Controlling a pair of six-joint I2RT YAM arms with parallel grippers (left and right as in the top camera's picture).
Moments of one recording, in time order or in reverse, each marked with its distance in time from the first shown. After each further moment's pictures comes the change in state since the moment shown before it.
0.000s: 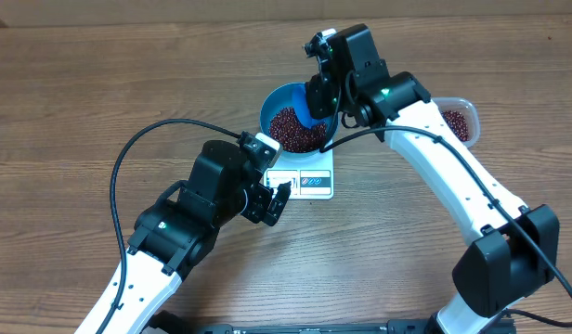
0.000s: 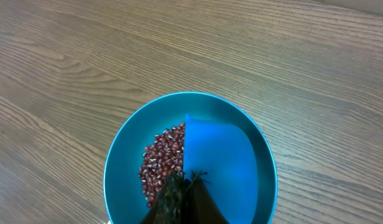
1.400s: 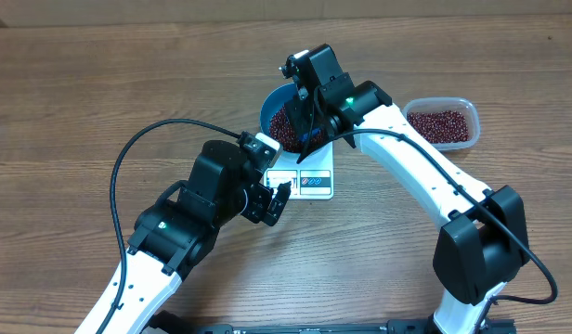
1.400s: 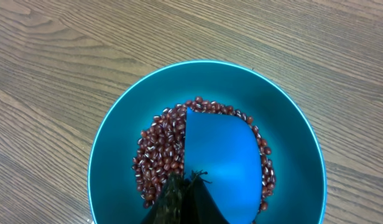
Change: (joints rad) left arm 0.000 0.000 0.000 0.000 0.000 0.000; right arm 0.082 0.097 0.000 -0.008 0.098 -0.003
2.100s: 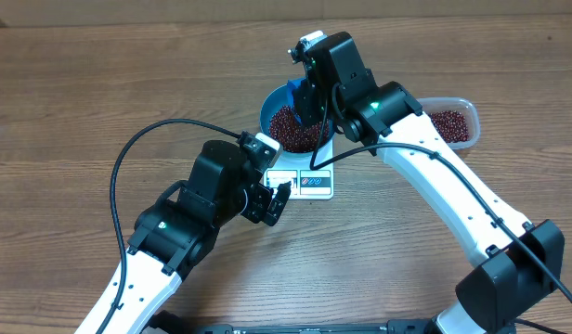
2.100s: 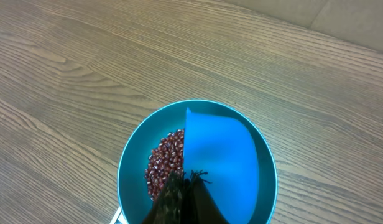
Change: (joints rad) left arm 0.000 0.000 0.000 0.000 0.000 0.000; right arm -0.002 -0.147 0.000 -0.001 0.028 0.000
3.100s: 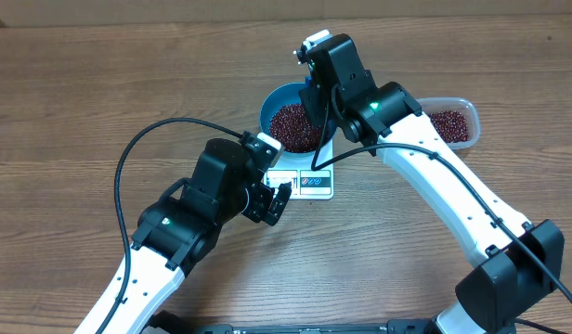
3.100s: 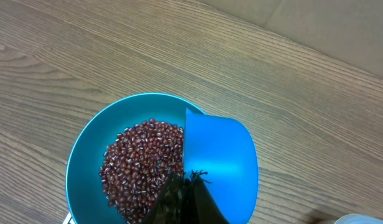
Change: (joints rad) left arm 0.000 0.024 0.000 -0.003 0.000 0.000; right arm 0.006 0.000 0.000 -0.029 0.153 -0.055
